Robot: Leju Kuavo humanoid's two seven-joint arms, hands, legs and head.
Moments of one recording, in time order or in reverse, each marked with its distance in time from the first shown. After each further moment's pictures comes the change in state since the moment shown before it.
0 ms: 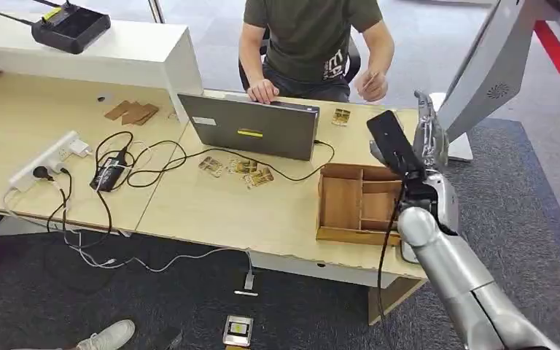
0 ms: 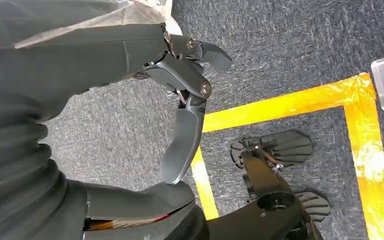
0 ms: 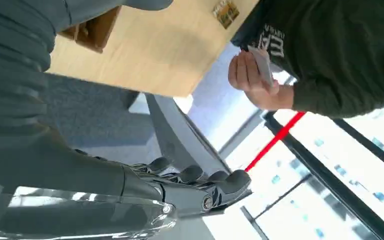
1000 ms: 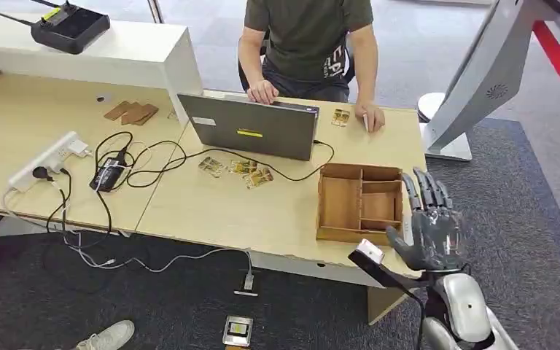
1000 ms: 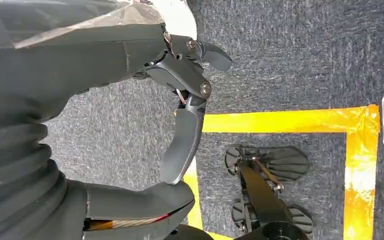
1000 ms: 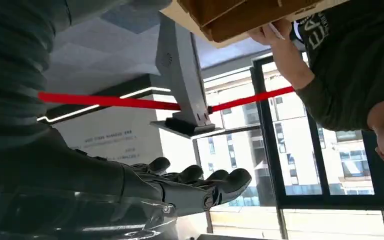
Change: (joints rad) left arm 0.091 0.029 0.077 0.000 0.102 0.041 -0.114; right arm 0.480 -0.212 -0.050 -0.411 0.586 0.096 -0.063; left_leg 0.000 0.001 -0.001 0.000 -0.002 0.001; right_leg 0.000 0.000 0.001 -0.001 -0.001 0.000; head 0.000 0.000
